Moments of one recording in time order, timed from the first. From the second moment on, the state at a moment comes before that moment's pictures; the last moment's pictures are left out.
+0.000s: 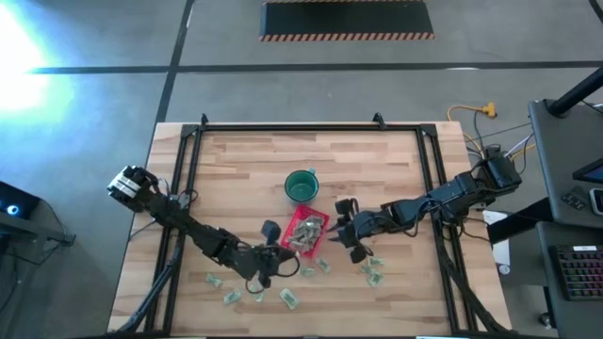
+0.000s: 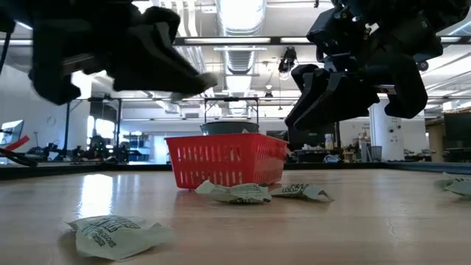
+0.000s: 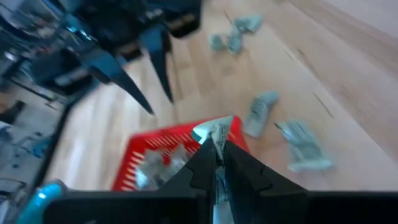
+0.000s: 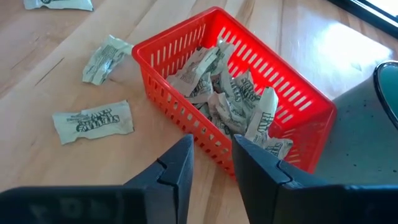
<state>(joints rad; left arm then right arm) -0.54 1.62 0.76 0.36 -0.59 0.30 0.25 1.56 0.64 0.26 0.15 -0.24</state>
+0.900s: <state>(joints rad) -0.37 1.63 0.73 0.41 -0.48 0.27 0.25 1.56 0.64 0.08 0.12 -0.03</state>
